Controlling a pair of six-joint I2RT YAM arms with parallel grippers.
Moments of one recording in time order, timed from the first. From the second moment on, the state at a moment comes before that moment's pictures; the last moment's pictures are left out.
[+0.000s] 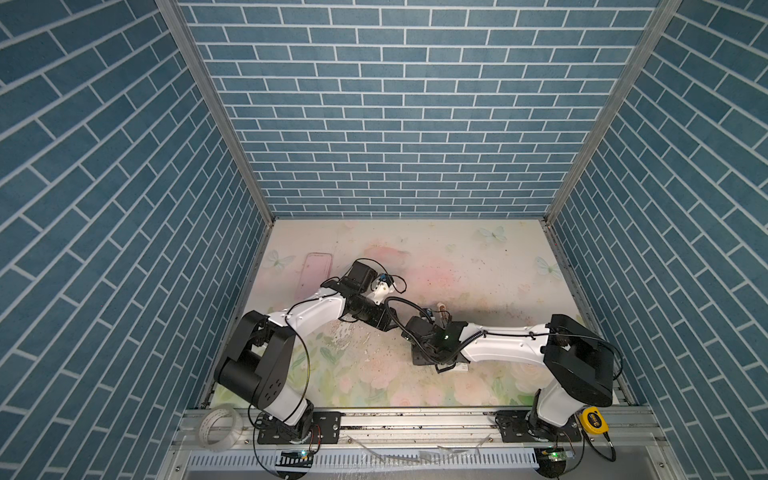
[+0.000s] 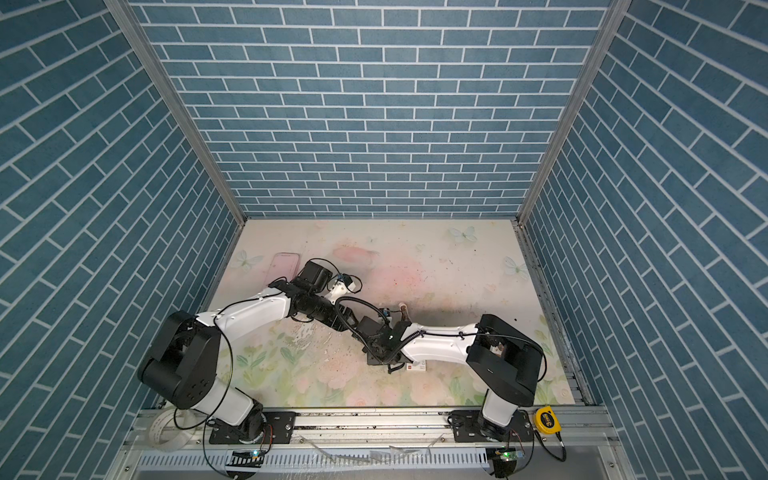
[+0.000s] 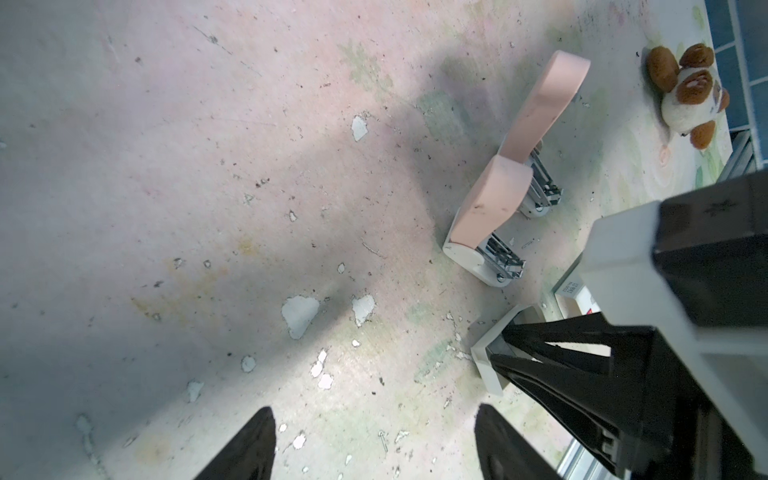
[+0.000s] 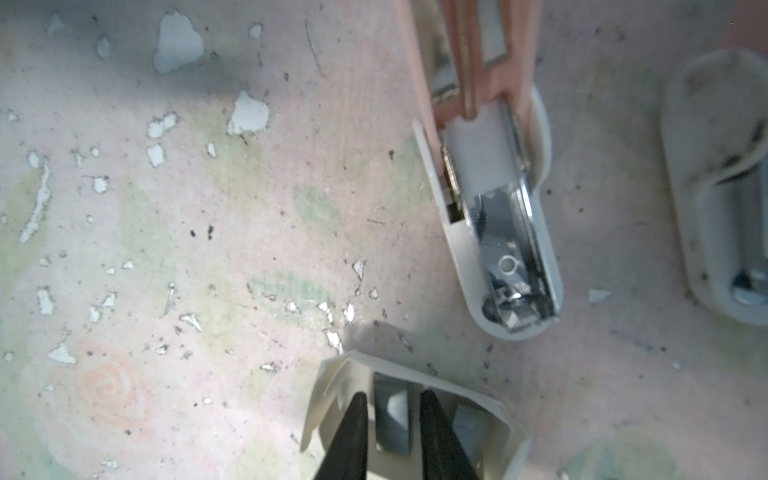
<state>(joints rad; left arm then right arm) -0.48 1.56 0.92 -0.52 0.49 -0.03 1.17 1.67 0.92 -0.48 0.14 0.98</state>
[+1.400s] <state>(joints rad) -0.46 1.56 0.92 -0.52 0.50 -0.03 1.18 1.74 1.00 -0.56 0.19 0.95</state>
